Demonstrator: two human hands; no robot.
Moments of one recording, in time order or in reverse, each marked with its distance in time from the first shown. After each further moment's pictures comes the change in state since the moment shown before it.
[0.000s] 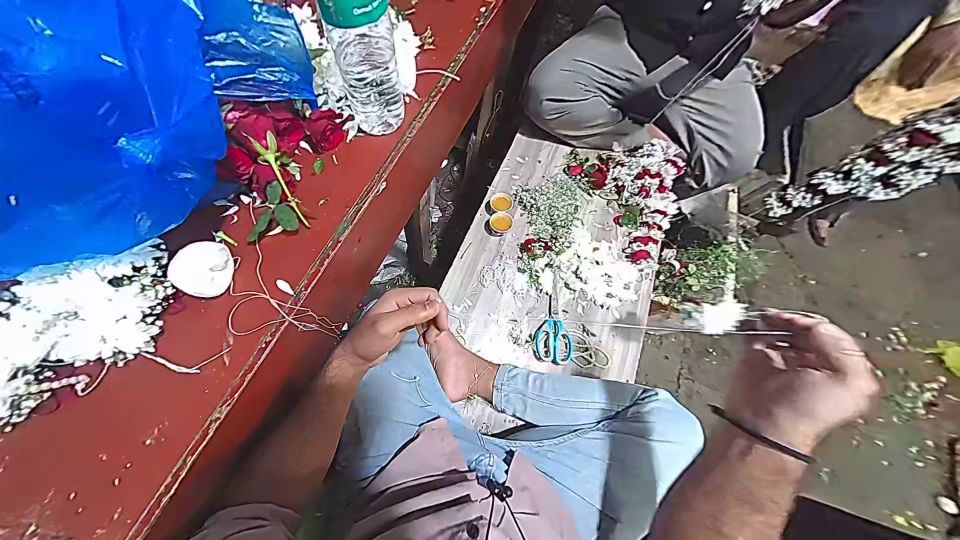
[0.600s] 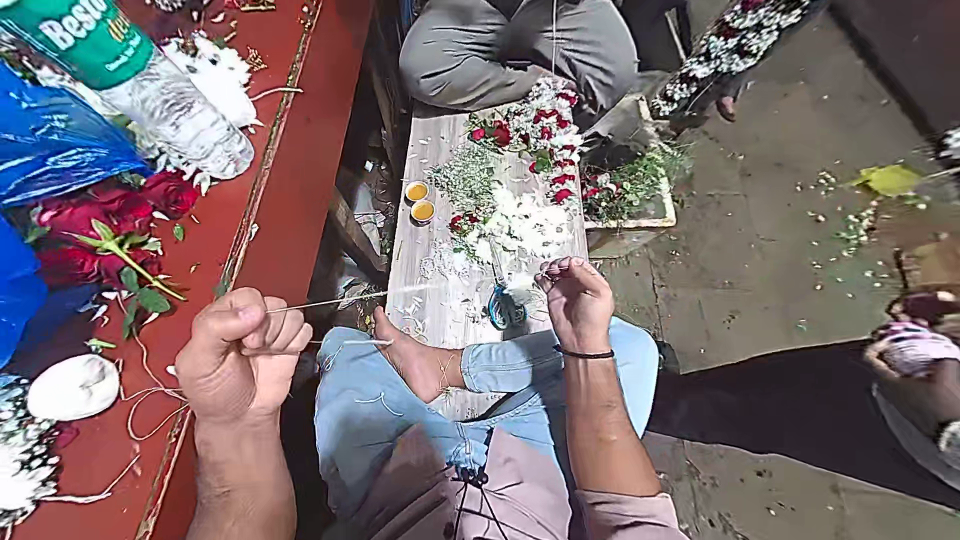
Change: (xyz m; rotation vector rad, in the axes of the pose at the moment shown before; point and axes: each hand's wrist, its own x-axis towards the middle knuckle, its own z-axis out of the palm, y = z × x) left_hand 0.014 0.065 0.019 -0.262 0.299 0.172; right_hand -0.030 0.126 -0.001 0.526 -0.307 0.283
